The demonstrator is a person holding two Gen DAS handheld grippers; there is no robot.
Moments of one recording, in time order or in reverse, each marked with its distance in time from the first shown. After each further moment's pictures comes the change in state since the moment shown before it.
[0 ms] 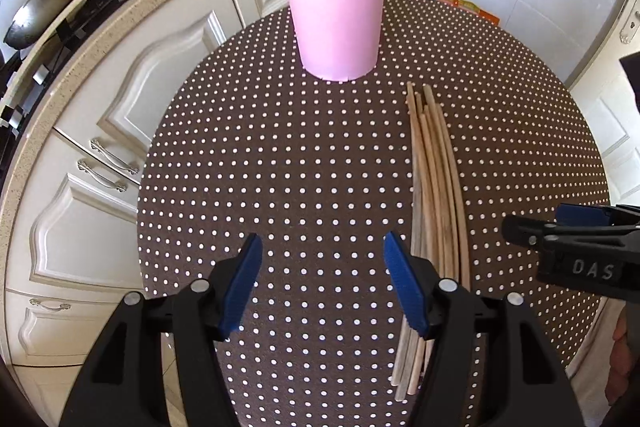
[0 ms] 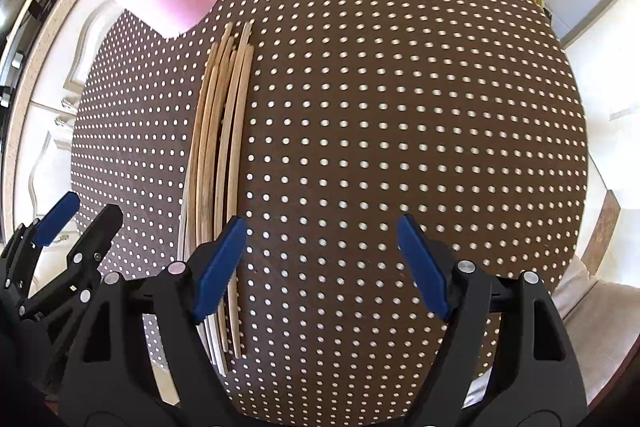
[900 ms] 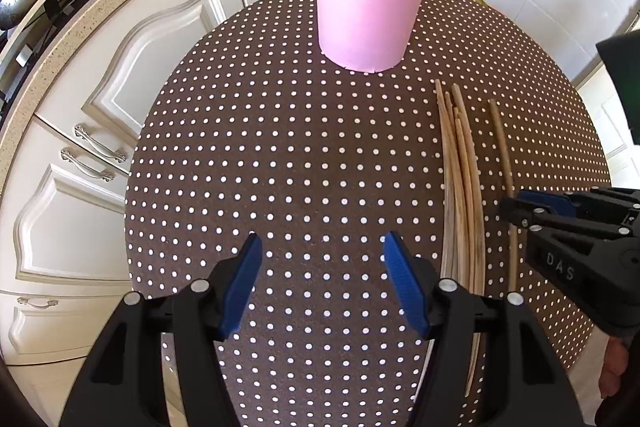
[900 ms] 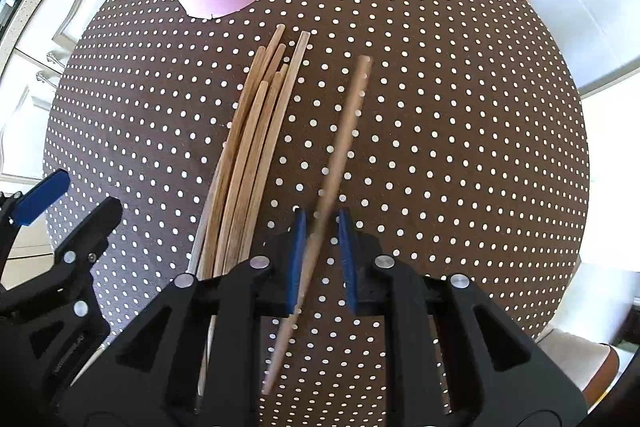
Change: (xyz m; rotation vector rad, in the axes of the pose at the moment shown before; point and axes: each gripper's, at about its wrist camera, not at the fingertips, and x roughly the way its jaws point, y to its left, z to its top) left arm 0.038 0.038 0.021 -0.039 0.058 -0.051; right arm 0.040 0.091 0.043 -0.170 -0.007 -0.102
